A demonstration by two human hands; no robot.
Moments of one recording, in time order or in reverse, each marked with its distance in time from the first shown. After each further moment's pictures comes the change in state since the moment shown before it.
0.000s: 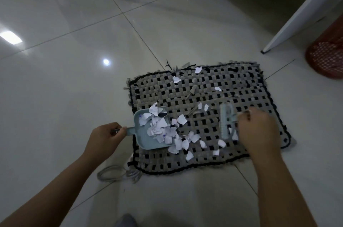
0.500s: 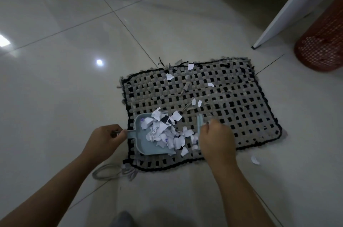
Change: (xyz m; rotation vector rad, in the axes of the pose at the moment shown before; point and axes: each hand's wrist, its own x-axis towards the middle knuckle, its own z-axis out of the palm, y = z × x) left_hand -0.003 0.000 0.006 0.018 -0.118 0.059; right_hand -0.036 -0.013 0.056 -0.073 -0.125 -0.059
